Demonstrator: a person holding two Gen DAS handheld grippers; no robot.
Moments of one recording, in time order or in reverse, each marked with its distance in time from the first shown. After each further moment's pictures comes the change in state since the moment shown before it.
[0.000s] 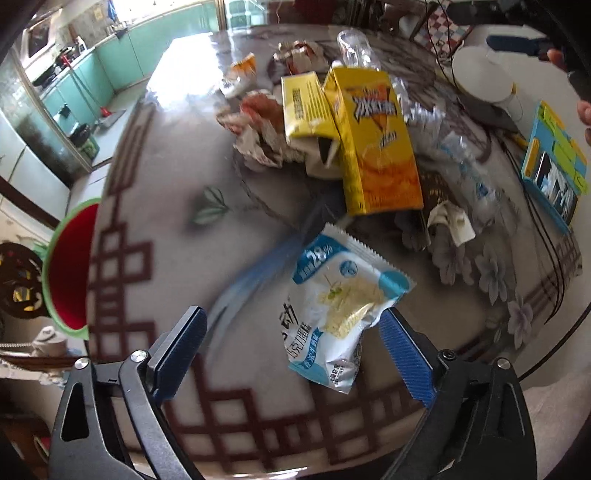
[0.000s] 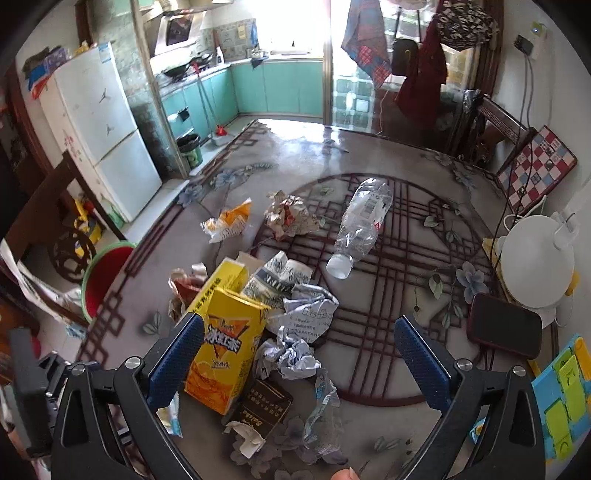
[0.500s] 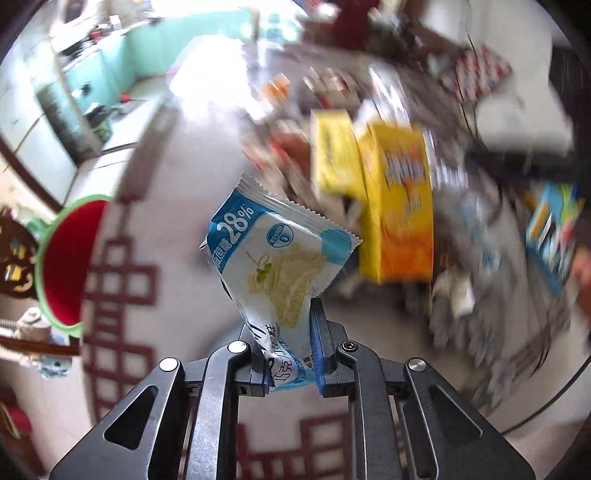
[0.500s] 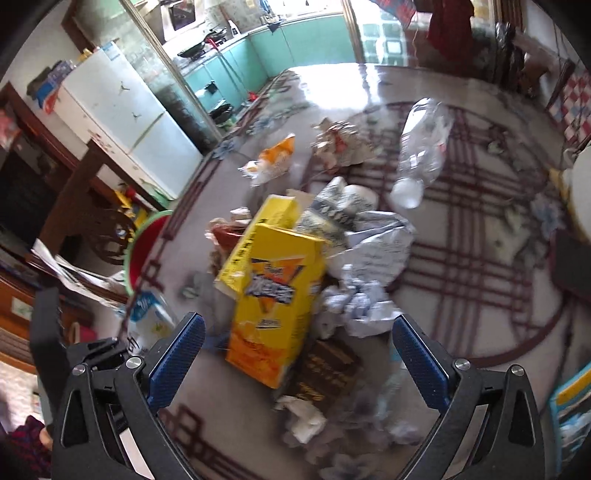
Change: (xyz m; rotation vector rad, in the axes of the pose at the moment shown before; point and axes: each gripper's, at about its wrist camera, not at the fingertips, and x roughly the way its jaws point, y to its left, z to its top) left arm -0.040 0.021 0.026 -0.198 -0.117 -0.014; right arm 0.056 0.014 -0.030 0.138 0.159 0.283
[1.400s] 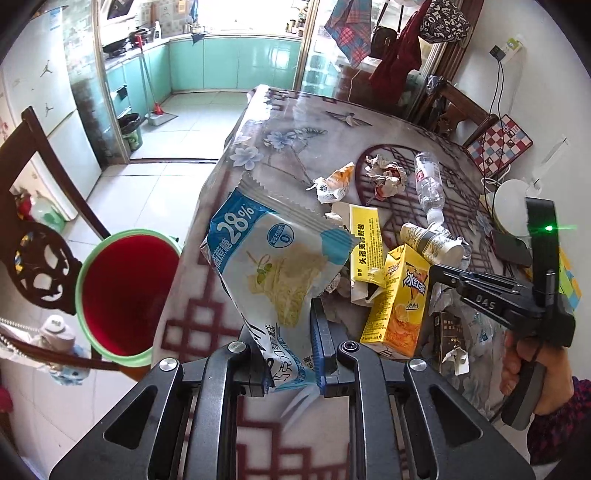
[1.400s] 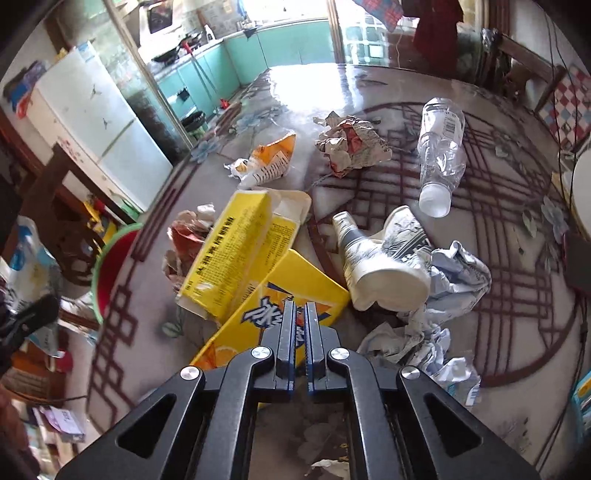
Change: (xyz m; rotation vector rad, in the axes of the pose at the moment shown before) left arm -0.035 0.077 0.055 -0.085 -0.106 0.010; right arm 0.045 0.032 0.011 0.071 -0.069 -0.112
